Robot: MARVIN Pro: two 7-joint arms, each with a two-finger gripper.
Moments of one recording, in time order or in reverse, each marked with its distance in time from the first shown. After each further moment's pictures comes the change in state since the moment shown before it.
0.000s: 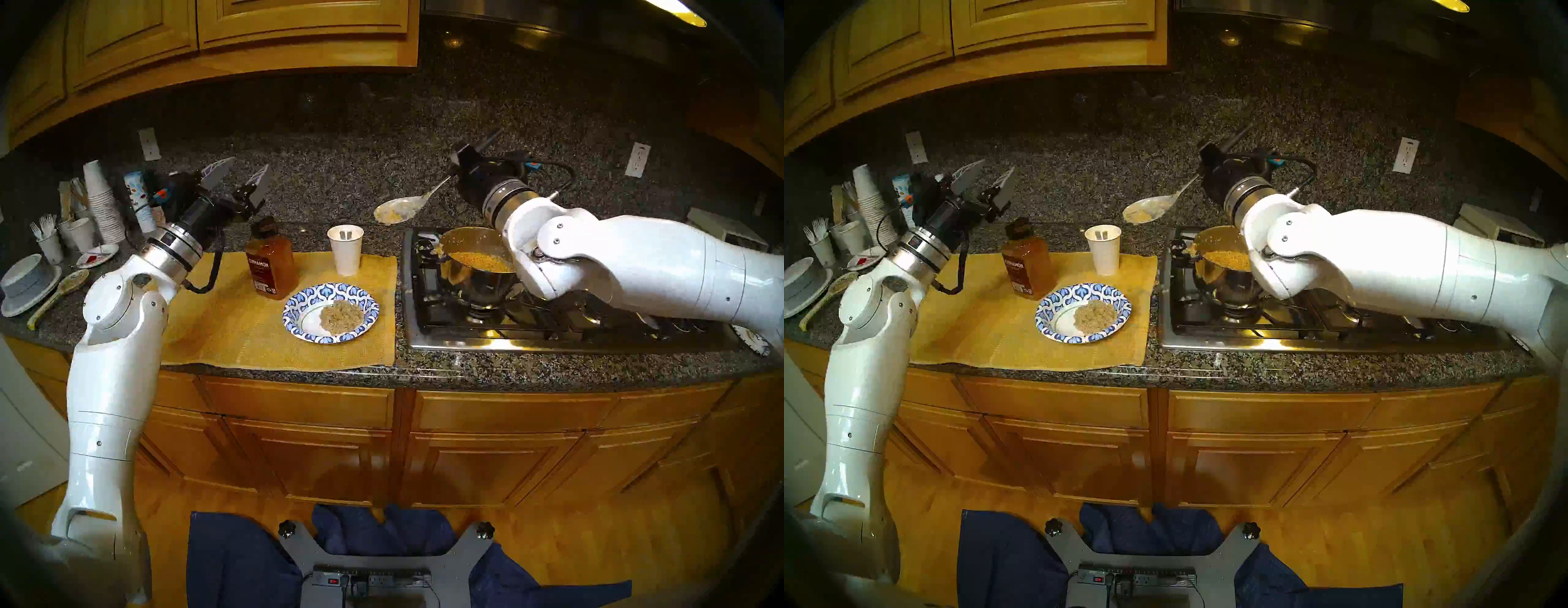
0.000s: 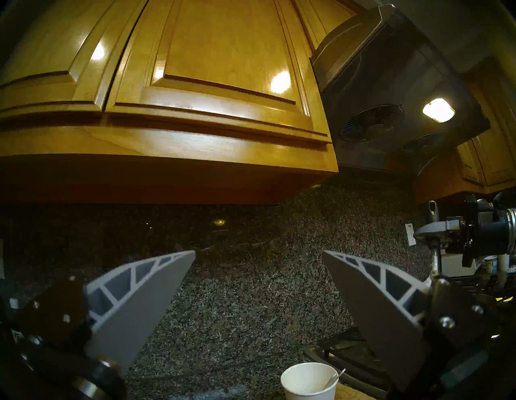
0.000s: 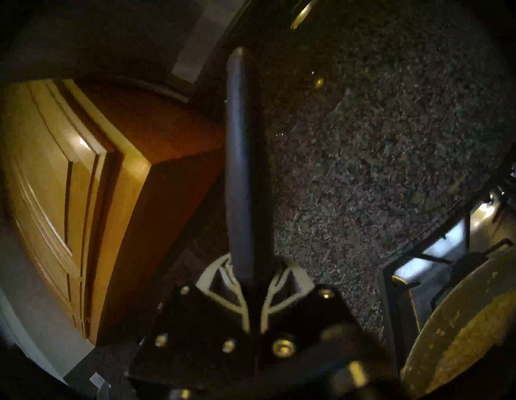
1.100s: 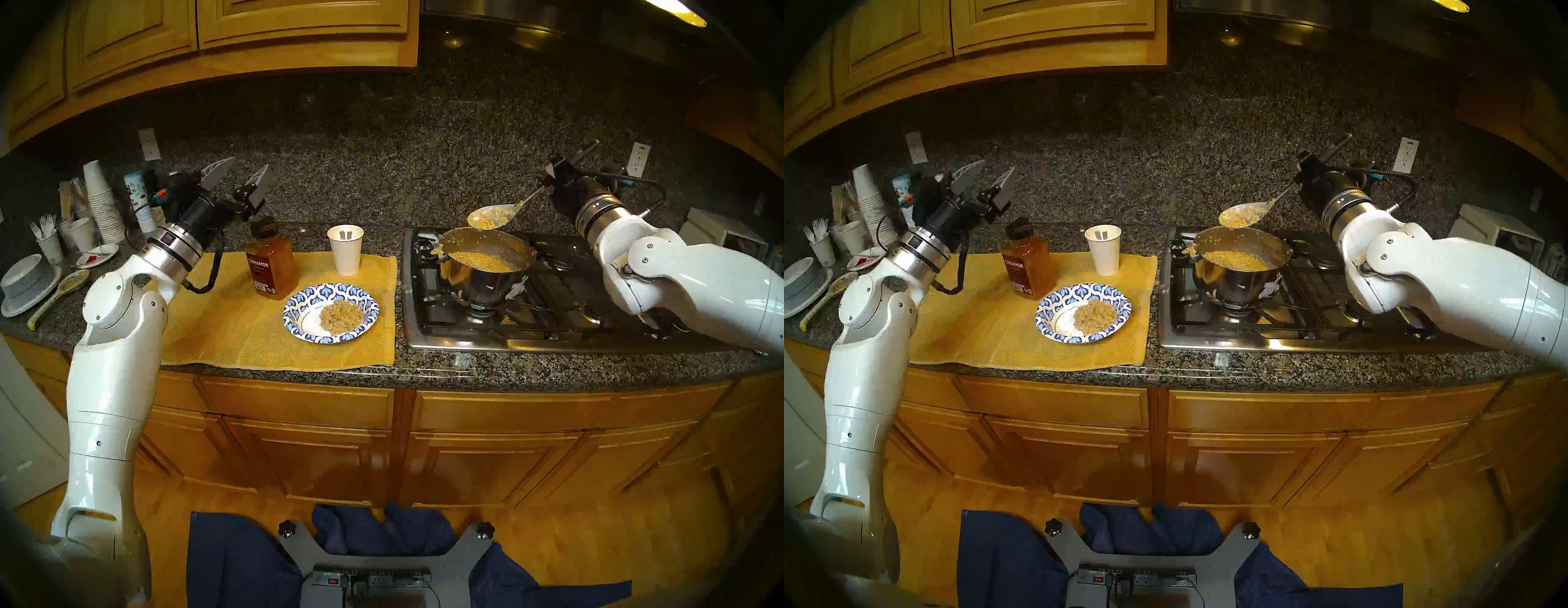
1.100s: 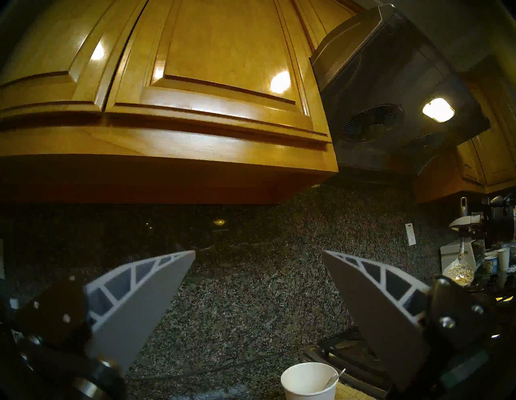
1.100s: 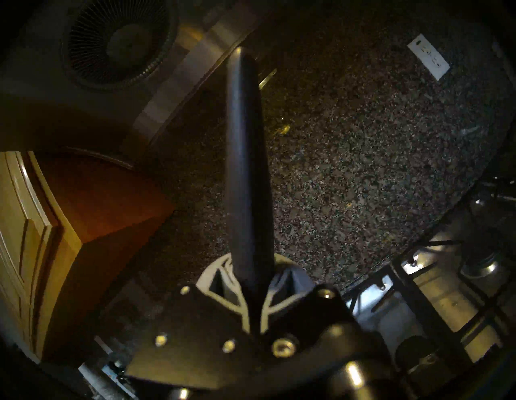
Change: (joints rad) left arm 0.000 0.001 0.000 0.000 0.000 0.000 0.000; right arm 0.092 0.302 -0.143 -0.027 -0.190 0.058 -0.056
